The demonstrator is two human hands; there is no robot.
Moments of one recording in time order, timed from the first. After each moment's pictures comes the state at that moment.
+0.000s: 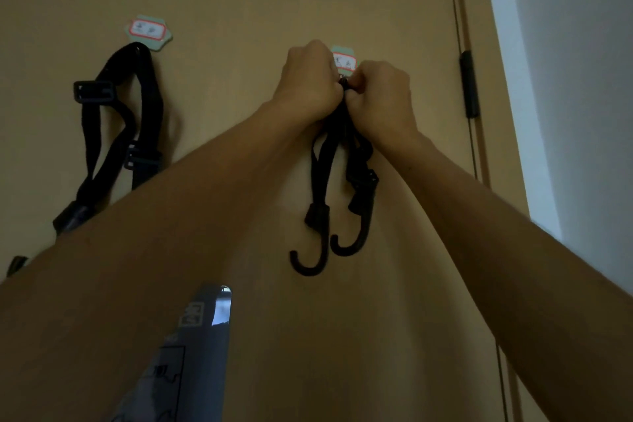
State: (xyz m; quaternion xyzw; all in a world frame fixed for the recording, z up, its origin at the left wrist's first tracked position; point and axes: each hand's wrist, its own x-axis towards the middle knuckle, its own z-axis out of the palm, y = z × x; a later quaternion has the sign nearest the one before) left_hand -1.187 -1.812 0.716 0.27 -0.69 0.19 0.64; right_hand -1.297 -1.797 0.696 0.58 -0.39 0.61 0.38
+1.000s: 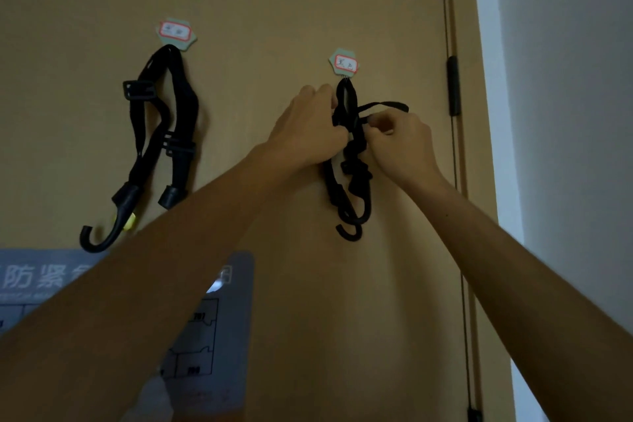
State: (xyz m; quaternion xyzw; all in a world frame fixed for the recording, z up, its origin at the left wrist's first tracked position) left_hand -1.163 -1.774 0.645 0.29 -0.76 0.17 0.56; right_hand -1.301 -1.744 0.622 0.60 -0.44 0.61 0.28
